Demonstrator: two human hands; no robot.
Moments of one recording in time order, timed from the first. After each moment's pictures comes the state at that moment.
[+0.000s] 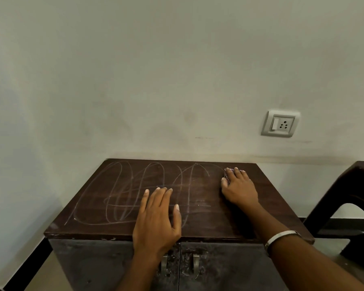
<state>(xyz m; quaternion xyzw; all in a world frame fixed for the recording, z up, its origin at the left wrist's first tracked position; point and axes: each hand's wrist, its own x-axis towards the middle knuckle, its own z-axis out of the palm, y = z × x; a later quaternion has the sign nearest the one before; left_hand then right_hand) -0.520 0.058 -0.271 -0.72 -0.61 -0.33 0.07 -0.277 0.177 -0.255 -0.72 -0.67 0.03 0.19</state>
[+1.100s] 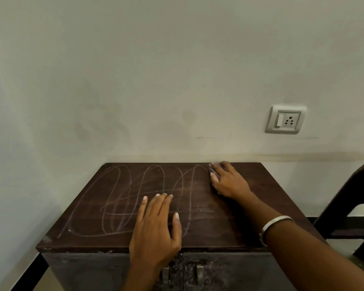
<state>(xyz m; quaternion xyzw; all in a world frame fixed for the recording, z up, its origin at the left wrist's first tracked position) -0.522 0.057 -0.267 -0.73 -0.60 -0.31 0.05 -0.295 0.216 -0.248 -0.65 -0.73 0.07 0.19</state>
